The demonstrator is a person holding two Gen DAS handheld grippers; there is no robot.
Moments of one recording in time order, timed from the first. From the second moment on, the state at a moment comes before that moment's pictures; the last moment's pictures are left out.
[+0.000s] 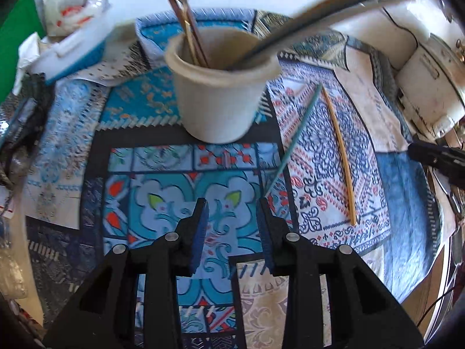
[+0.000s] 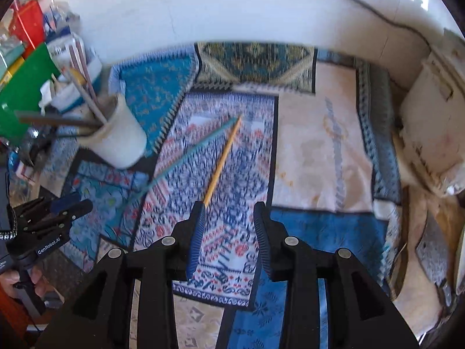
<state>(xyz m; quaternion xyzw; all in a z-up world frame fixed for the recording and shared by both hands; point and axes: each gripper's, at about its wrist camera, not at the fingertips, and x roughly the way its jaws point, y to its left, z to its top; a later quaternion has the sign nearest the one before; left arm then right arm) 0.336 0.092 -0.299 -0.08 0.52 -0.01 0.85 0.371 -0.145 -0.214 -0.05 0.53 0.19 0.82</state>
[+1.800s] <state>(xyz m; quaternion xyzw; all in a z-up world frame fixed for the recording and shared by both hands) 0.317 0.057 -0.314 0.01 0.59 -0.12 0.80 0.323 -0.193 -0.263 -0.04 0.60 0.20 0.77</state>
